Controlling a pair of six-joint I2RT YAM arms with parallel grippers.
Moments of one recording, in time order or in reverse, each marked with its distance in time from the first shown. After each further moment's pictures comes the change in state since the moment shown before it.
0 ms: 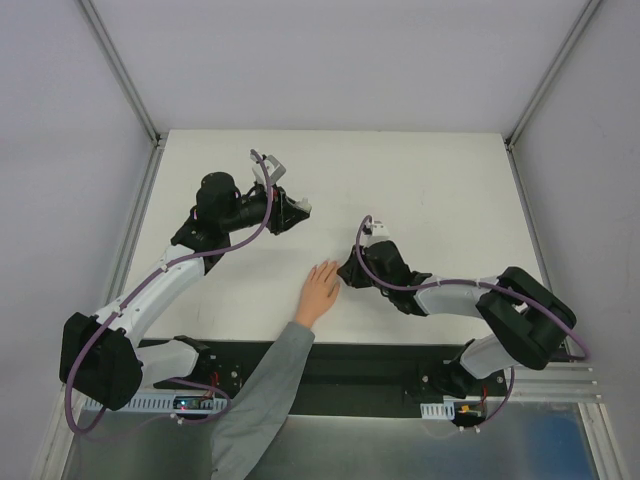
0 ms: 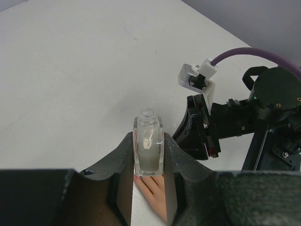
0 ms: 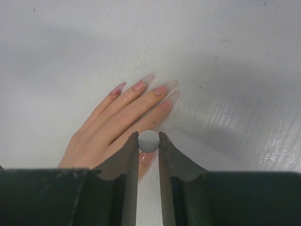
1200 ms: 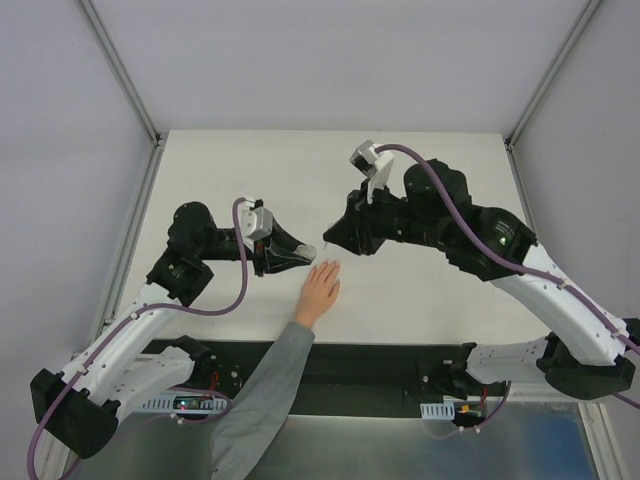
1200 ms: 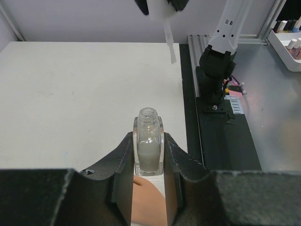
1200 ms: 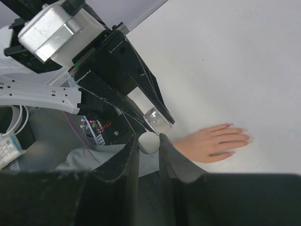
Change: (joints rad) left arm -0.084 -0.302 -0.105 0.019 0.419 0.130; right arm 0.193 -0.266 1.163 -1.227 -0.204 -0.336
